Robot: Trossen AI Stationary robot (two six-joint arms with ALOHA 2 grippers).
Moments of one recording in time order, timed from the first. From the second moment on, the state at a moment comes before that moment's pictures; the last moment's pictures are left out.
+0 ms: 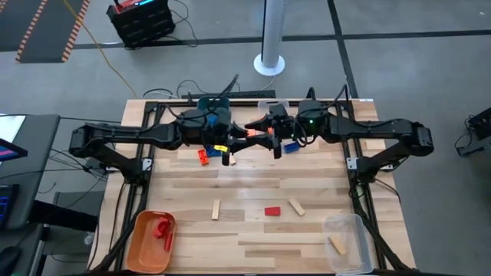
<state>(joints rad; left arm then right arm) 0.12 1.38 1.09 0.28 0.11 -0.26 -0.13 1.36 1.17 0.15 -0.19 0.34</state>
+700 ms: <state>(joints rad) 0.12 1.38 1.09 0.29 0.11 -0.25 -0.14 1.36 1.17 0.10 -0.19 0.32</state>
